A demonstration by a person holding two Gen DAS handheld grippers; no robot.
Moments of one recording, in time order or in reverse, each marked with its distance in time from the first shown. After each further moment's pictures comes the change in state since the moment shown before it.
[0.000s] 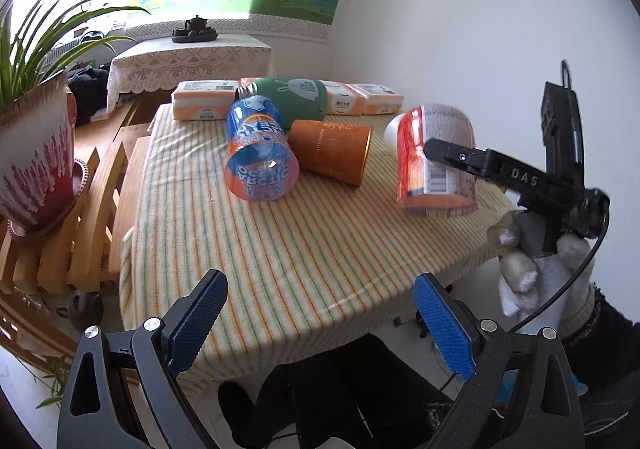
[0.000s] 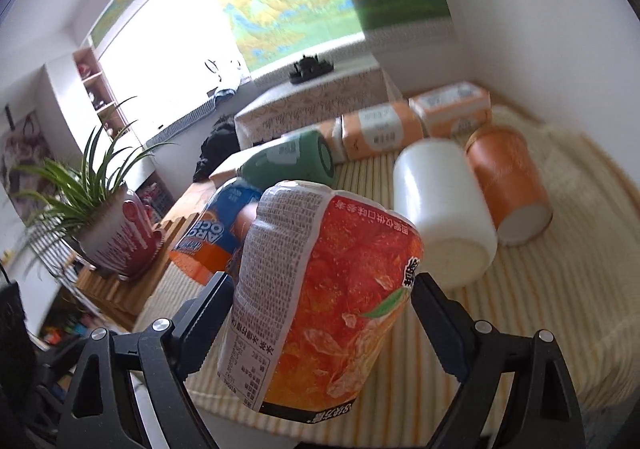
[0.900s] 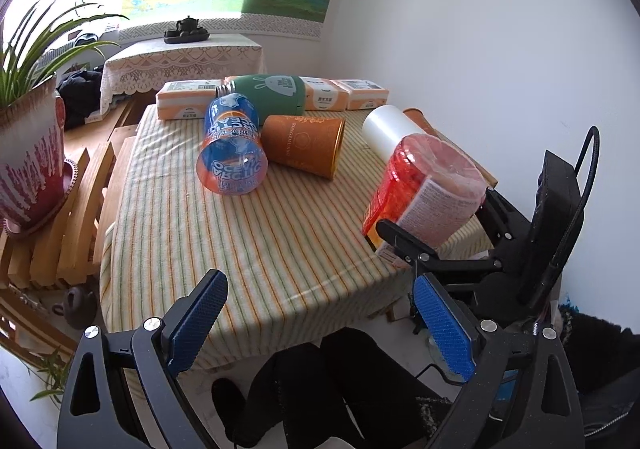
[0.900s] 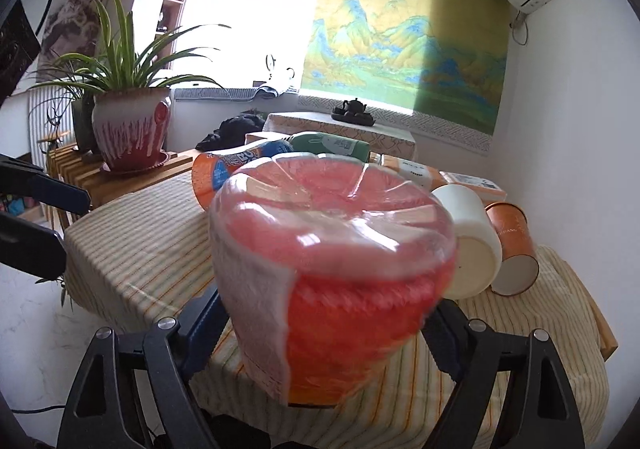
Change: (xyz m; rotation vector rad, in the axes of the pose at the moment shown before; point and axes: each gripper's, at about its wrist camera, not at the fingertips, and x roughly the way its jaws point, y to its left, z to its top) left arm -0.004 -0.026 -0.007 0.011 -0.001 -0.006; right arm -0.014 0.044 -0.074 -0.413 -0.143 -0.073
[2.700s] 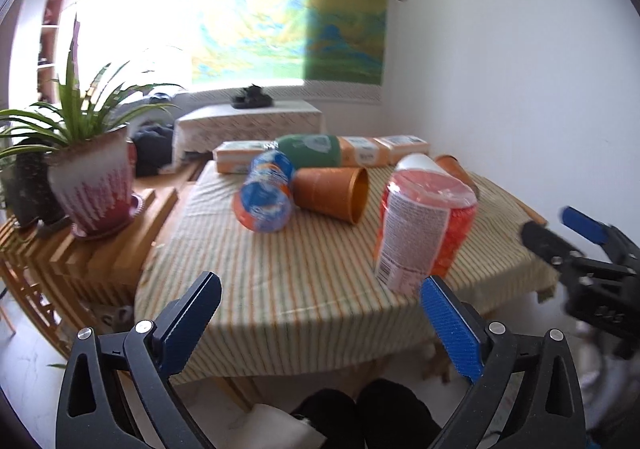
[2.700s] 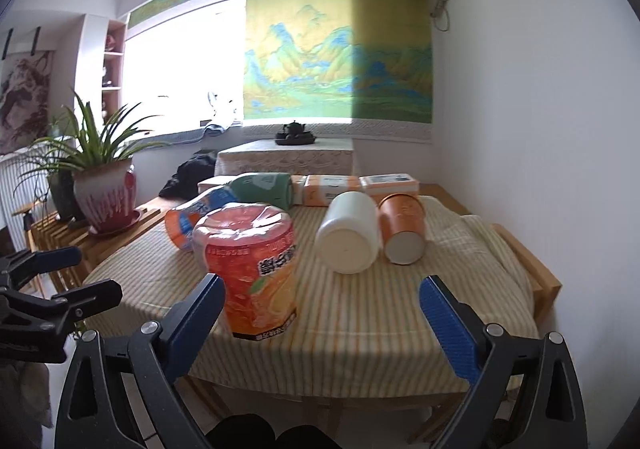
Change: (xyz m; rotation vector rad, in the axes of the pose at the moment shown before) left arm -0.016 -0.066 -0.032 -0.012 -0.282 0.322; right arm -0.106 -0.054 -0.004 0.232 -0.051 -0.141
